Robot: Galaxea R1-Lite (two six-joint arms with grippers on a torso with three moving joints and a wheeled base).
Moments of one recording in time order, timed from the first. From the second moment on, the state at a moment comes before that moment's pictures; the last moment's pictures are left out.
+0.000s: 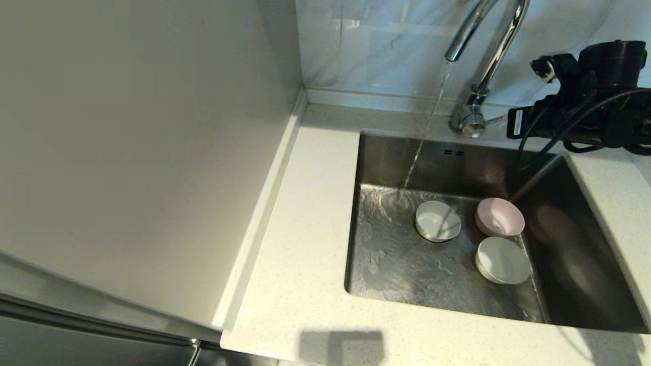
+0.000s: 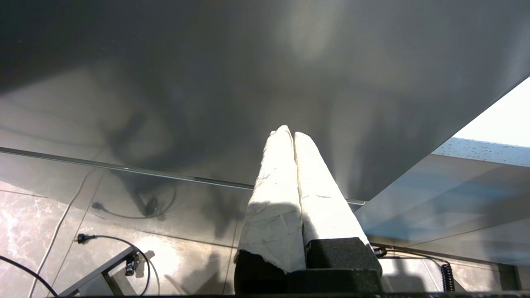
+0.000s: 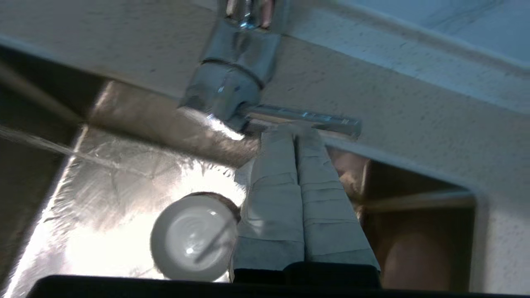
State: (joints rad) left arm 0.00 0.00 0.00 0.00 0.02 -0.02; right arm -0.01 1.92 -1.68 -0.06 -0.02 -0.12
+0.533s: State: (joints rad) left arm 0.00 0.00 0.00 0.00 0.02 -0.02; right arm -0.04 2.03 -1.78 -0.06 -0.02 -0.13
